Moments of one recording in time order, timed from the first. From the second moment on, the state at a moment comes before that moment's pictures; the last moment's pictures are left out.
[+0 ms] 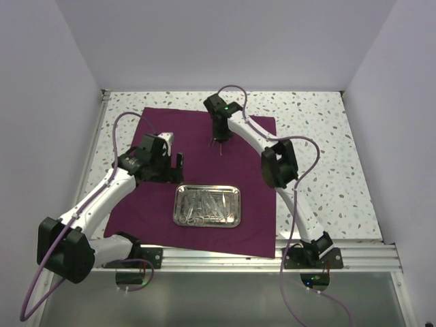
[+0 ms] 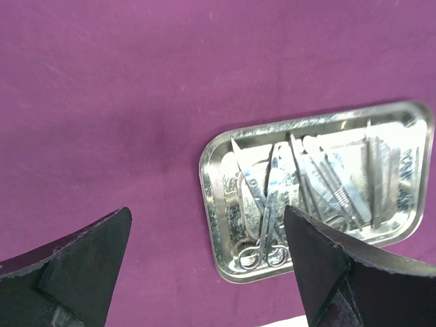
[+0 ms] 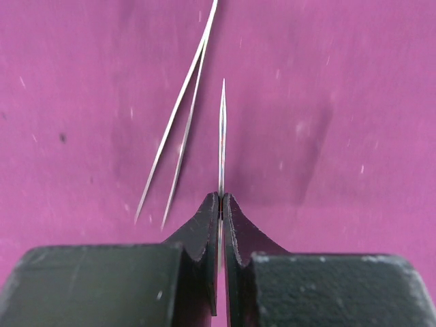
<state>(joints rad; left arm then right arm) -0.39 1.19 0.89 -0.69 0.03 -0.31 0.62 2.56 2.41 -1.00 0.25 0.54</state>
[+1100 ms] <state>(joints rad) -0.63 1.45 1.11 -0.66 0.10 -0.32 0.54 1.89 1.82 -0.82 0.31 0.53</state>
